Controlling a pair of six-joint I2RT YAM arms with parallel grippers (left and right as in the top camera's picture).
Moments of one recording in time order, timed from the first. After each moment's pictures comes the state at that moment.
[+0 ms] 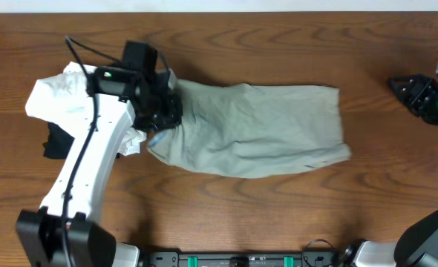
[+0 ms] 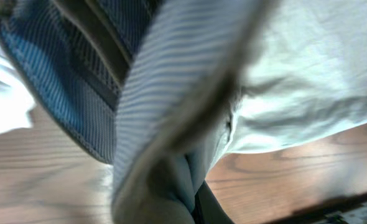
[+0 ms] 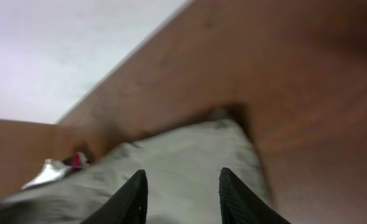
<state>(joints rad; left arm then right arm) -0.19 1.60 1.52 -1.25 0.28 -0.24 -0.54 1.57 1.25 -0.65 -0.81 0.21</state>
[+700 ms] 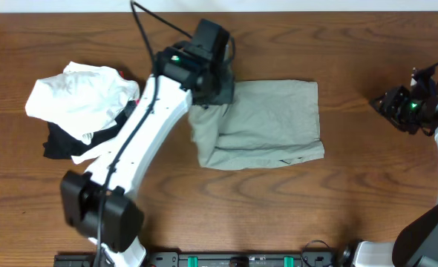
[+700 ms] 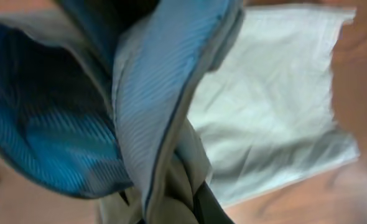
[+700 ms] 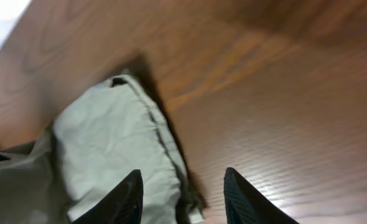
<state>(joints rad) -0.48 1.82 1.74 -1.06 0.10 -0.40 -0.41 1.57 1.25 -0.83 -0.43 0.27</state>
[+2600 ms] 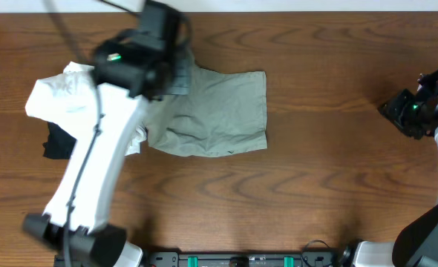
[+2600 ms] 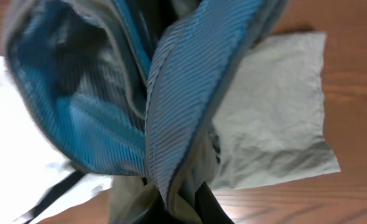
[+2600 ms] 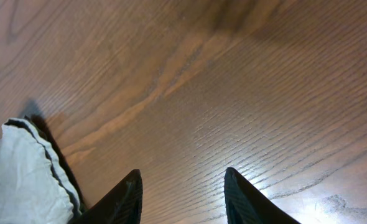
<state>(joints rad) -0.39 1.71 1.90 -1.30 -0.15 -0.25 -0.41 1.57 1.25 -0.85 -0.28 0.33</state>
